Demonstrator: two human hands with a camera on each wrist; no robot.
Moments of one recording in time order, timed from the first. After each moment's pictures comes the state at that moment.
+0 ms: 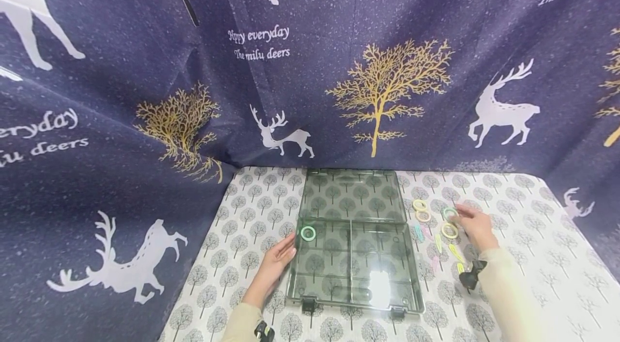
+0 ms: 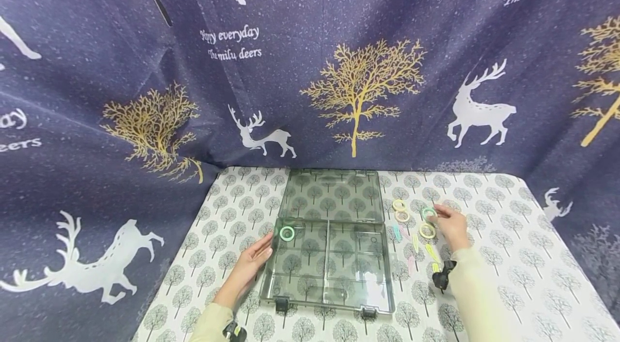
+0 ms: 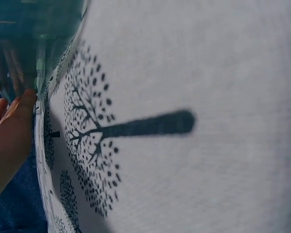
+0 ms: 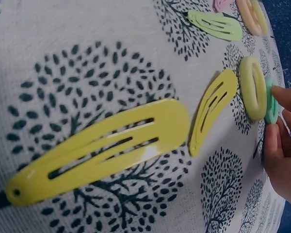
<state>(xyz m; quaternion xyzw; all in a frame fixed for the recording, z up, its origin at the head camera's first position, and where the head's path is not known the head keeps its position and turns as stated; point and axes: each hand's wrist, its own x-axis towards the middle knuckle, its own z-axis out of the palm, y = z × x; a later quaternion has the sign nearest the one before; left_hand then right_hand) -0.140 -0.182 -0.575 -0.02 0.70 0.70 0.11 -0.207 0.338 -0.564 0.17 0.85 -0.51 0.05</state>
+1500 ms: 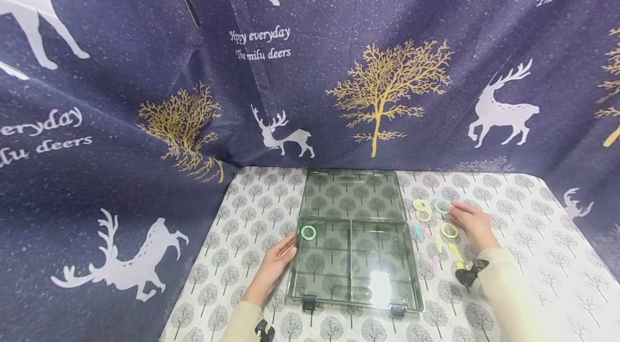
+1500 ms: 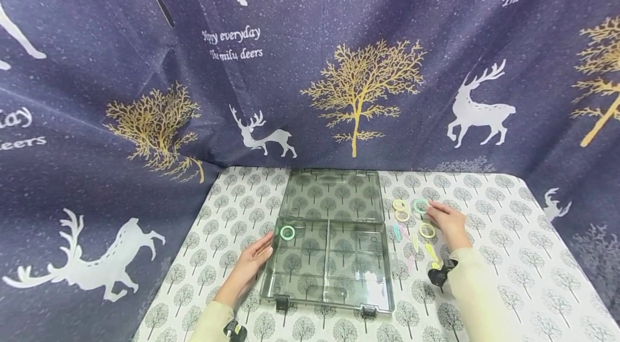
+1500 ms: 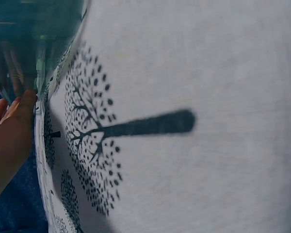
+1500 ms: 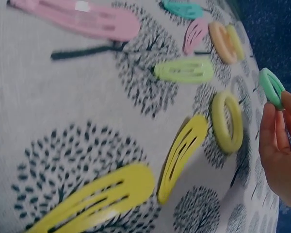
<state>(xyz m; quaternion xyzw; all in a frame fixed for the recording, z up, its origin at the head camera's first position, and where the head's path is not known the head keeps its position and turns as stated) -0.138 -0.182 -0.574 -0.01 0.70 0.70 0.11 -0.205 0.328 -0.548 0.17 0.68 -0.71 0.01</state>
